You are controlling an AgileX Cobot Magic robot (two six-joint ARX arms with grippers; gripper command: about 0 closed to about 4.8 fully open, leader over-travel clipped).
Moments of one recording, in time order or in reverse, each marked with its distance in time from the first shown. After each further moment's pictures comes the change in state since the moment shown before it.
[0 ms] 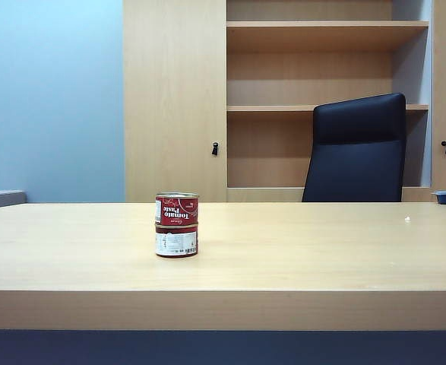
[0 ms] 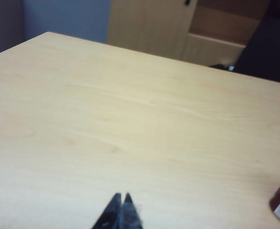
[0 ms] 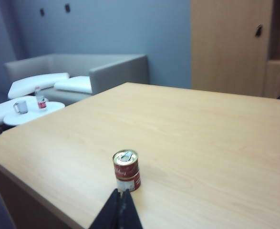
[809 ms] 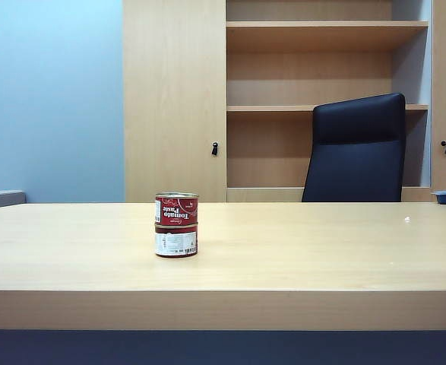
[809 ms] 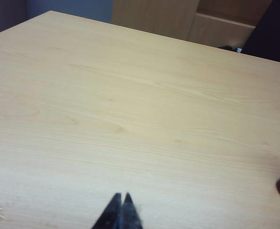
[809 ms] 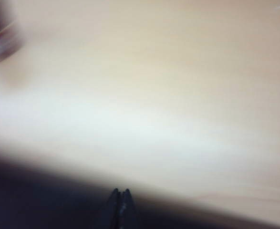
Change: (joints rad) left arm 0.000 0.000 0.000 -0.068 -0.006 0.000; right arm -0.442 -0.005 -0.255 -0.159 -0.010 -0.002
